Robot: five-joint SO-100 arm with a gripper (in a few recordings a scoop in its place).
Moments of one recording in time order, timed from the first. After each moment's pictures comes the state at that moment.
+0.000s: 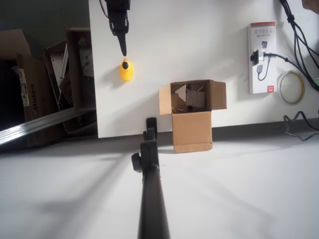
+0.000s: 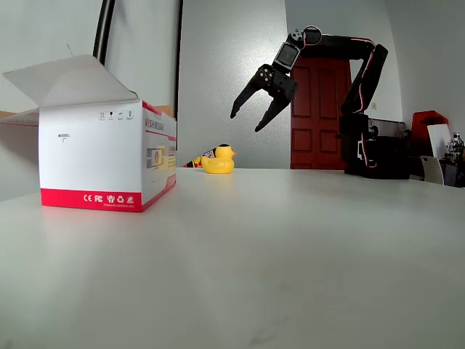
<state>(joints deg) 1.9 115.0 117.9 62.7 -12.0</state>
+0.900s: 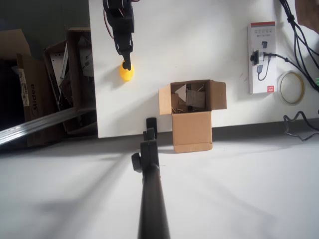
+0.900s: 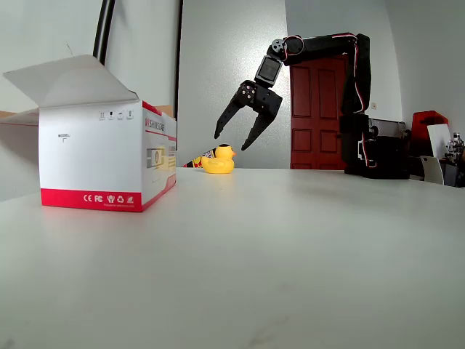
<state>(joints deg) 0.4 97.6 112.0 54.5 -11.5</state>
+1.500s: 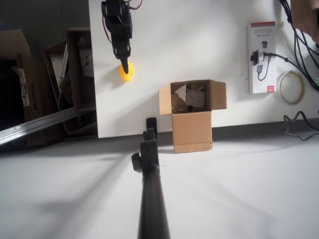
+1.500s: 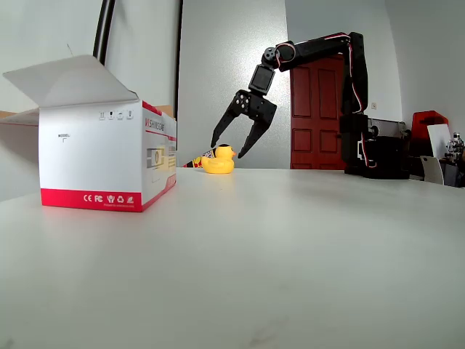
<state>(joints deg) 3.0 92.6 111.1 51.3 -11.5</state>
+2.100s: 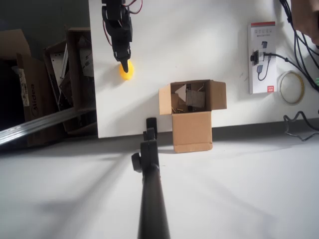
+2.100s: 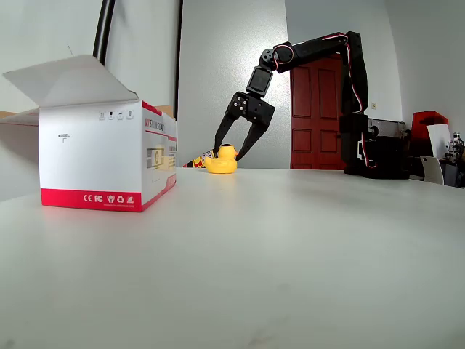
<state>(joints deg) 2.1 90.2 109.8 50.6 -11.5</state>
